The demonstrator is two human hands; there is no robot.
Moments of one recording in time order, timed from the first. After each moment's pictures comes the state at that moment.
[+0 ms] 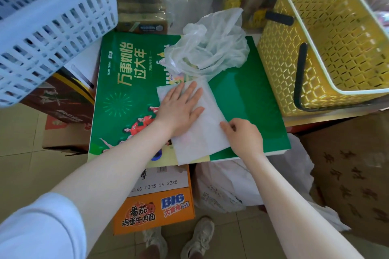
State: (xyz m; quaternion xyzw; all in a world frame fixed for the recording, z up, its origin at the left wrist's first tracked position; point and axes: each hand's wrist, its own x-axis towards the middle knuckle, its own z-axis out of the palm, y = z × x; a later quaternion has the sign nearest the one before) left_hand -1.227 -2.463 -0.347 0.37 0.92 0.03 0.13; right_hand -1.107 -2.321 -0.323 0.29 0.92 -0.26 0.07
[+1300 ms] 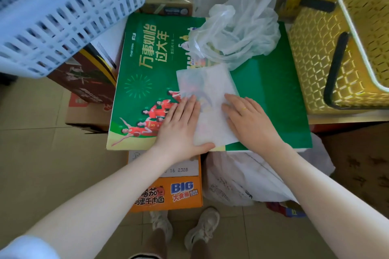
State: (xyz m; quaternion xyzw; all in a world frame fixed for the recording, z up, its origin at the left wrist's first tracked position) left_hand -1.151 -2.514 -0.348 0.31 0.94 0.03 0.10; right_hand -1.118 -2.316 -0.339 -0.12 0.99 -0.02 -0.02
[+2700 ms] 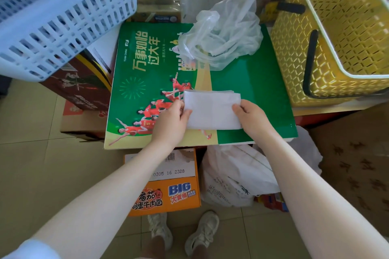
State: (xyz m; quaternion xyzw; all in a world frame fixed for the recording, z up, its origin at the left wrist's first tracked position) left_hand -1.156 -2.510 -0.331 0.13 0.91 0.38 0.10; right_hand -1.106 -2.315 -0.317 0.24 0.86 -0.44 0.07
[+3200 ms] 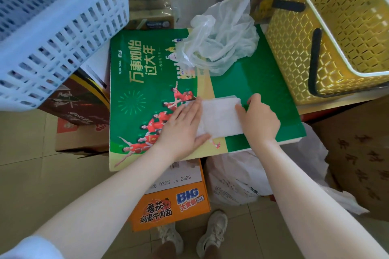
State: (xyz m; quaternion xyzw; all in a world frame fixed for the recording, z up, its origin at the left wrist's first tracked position) left_hand -1.184 -2.517 -0.346 0.44 0.89 0.03 0.11; right_hand -1.126 -2.336 -0.321 0.37 0.92 -0.12 0.01
